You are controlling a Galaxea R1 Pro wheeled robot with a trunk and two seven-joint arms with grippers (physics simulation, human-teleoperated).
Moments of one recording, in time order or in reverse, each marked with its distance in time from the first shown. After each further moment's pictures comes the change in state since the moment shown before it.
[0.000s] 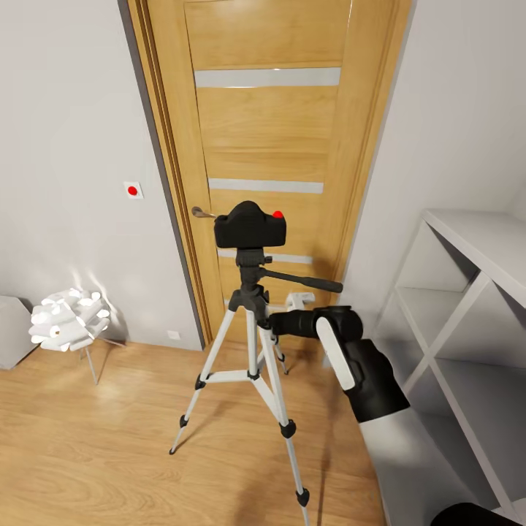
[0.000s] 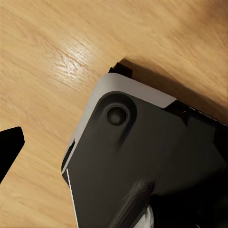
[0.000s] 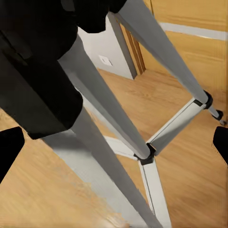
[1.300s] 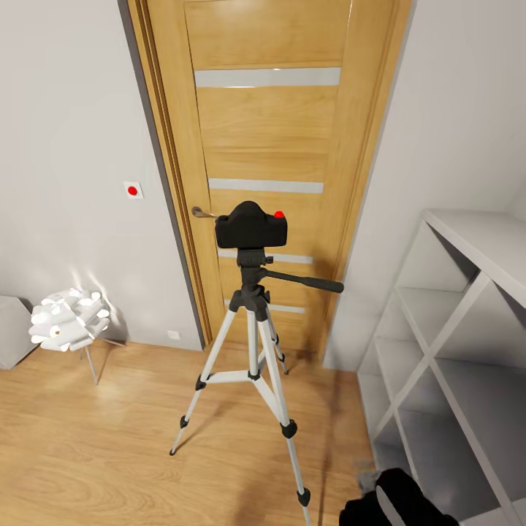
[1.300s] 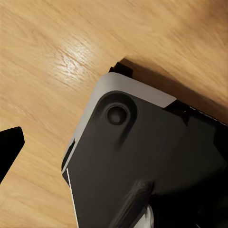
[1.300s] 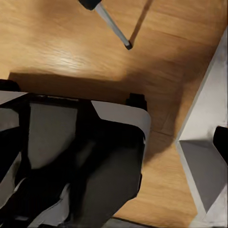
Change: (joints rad) left arm 0.000 0.000 0.000 0.001 0.001 0.000 0.000; right arm 0.464 -0.257 -0.002 0.493 0.068 -0.162 -0.004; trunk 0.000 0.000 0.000
